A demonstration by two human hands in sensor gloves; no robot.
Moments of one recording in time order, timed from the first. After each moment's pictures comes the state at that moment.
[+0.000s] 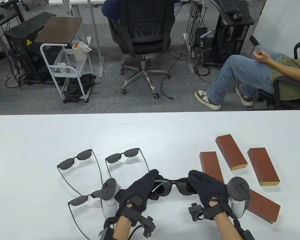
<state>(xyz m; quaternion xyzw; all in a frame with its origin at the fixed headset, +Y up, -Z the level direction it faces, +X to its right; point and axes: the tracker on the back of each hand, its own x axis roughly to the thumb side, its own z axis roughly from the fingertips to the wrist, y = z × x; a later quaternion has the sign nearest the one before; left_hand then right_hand) -0.112 -0.729 -0.288 -0.13 -0.08 0.75 0.64 0.206 -0.713 -0.295 -0.01 -0.09 0.79 0.60</state>
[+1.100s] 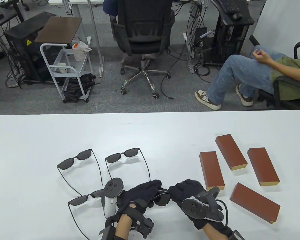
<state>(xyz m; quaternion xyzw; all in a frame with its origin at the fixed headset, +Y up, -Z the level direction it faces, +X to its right) -0.116 -0.758 -0.294 -0.16 -0.03 0.64 0.75 0.119 -0.694 -0.267 0.26 -0.19 0.94 0.10</state>
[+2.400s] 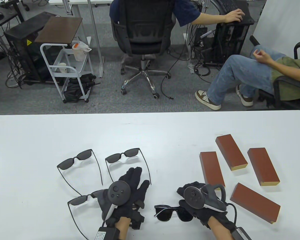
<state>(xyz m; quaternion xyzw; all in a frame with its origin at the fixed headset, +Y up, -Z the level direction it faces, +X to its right) -0.132 -0.721 -0.290 0.08 -0.04 0.32 0.94 0.154 -0.711 -0.293 0.20 -0.04 0.98 0.02</state>
